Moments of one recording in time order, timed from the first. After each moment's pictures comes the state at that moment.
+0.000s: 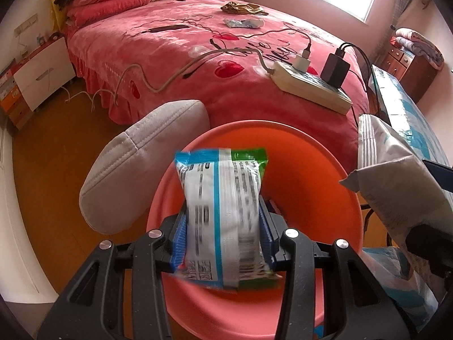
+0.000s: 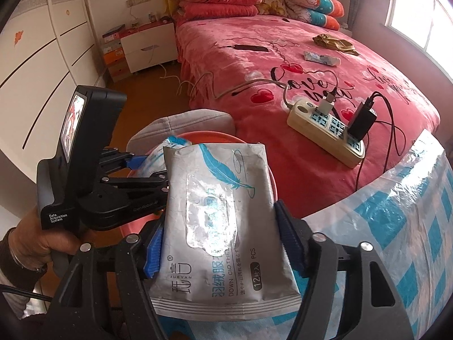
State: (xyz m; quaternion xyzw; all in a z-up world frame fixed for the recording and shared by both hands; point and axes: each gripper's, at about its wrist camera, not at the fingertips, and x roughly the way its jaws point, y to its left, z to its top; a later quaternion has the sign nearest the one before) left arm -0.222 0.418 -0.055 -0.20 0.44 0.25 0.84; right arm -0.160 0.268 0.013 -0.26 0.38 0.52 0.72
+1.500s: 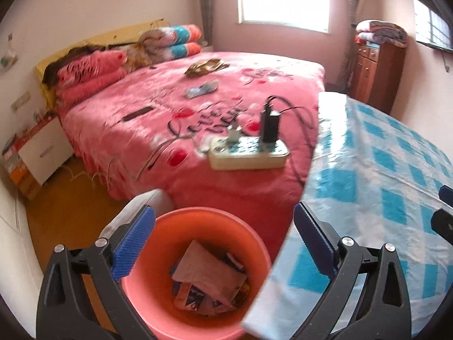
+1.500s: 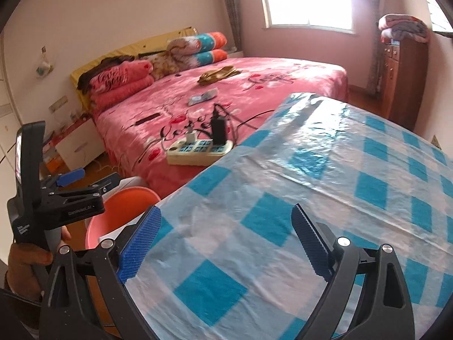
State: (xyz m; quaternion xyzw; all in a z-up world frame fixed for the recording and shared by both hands) left arm -0.167 0.305 0.058 -0.06 0.35 0.24 0.90; right arm -0.106 0.059 0.067 -0.04 0.34 0.36 0.87
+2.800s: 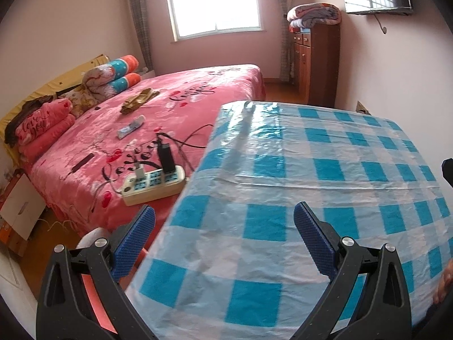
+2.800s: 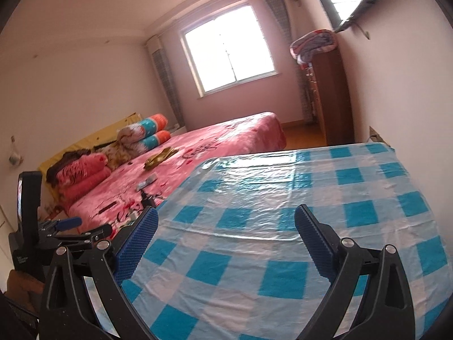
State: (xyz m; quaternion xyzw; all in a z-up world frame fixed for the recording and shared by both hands) left arm -0.118 0.135 0.100 0.02 0.34 0.12 0.93; right arm -0.109 -0.161 0.084 0.13 0.21 0.23 0.94
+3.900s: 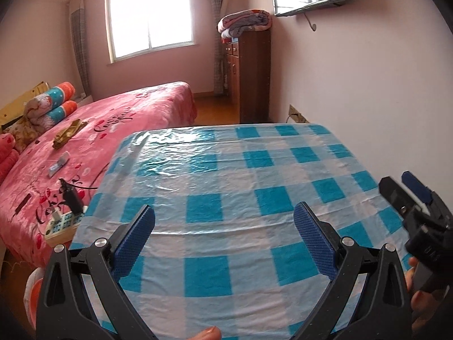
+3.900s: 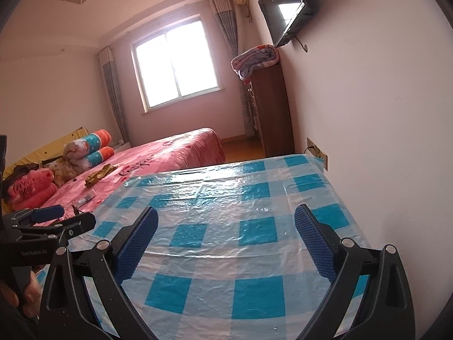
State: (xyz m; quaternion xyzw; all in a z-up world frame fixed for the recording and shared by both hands) left arm -0.062 -0.013 0.102 0.04 0.31 -0.04 0.95; right arm -0.094 -0.250 0.061 0.11 0.19 0.08 0.97
